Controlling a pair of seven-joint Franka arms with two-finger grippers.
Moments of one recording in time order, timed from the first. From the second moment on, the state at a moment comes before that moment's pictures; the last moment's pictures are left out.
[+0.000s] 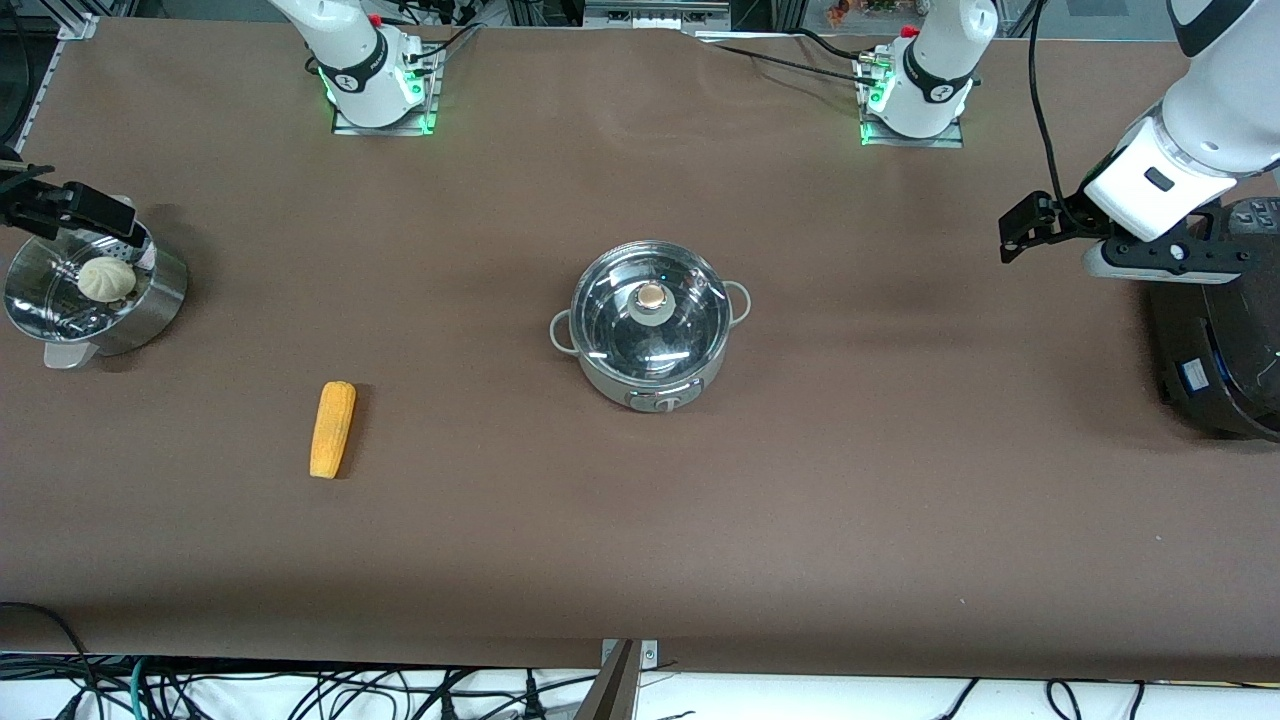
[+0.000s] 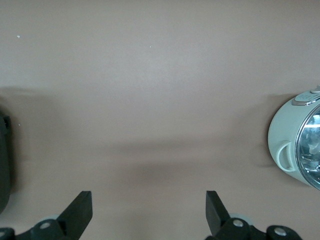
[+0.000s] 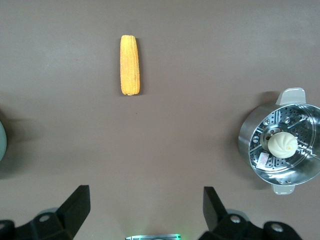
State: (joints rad) left arm -0.05 -0.03 -0.08 -1.72 -0.01 1.66 -0.09; right arm -0.04 0.06 -0.02 -1.53 -0.01 1.49 0.02
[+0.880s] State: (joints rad) left arm -0.05 -0.03 -0.08 -1.72 -0.01 1.66 -0.09; right arm -0.04 0.06 -0.02 -1.53 -0.01 1.49 0.02
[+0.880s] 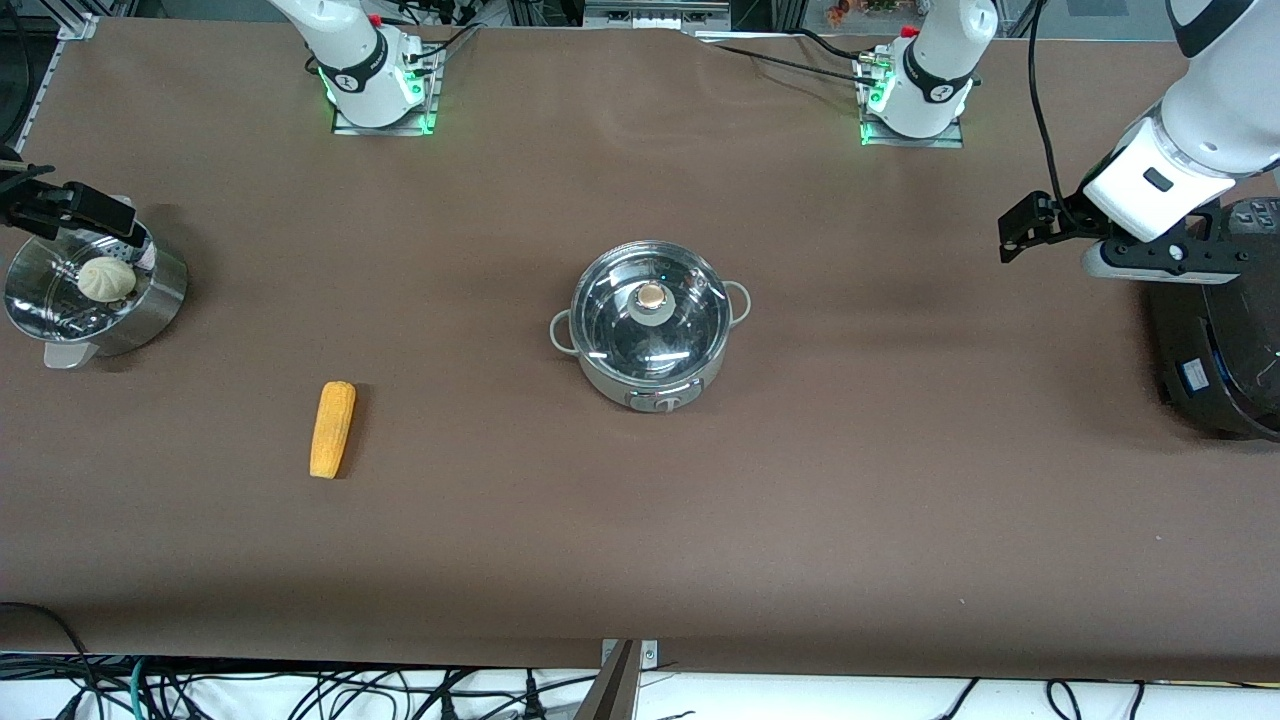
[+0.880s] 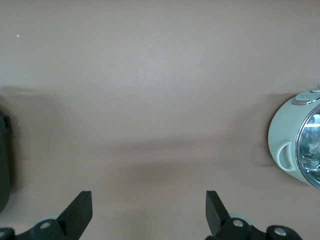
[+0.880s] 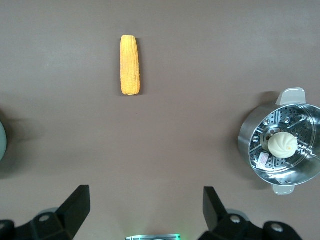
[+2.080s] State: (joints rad) left arm -0.11 0.06 -0.20 -1.67 -0.02 1.61 -0.26; right arm -0.04 0.20 -0.01 -1.54 0.00 1.58 0.02
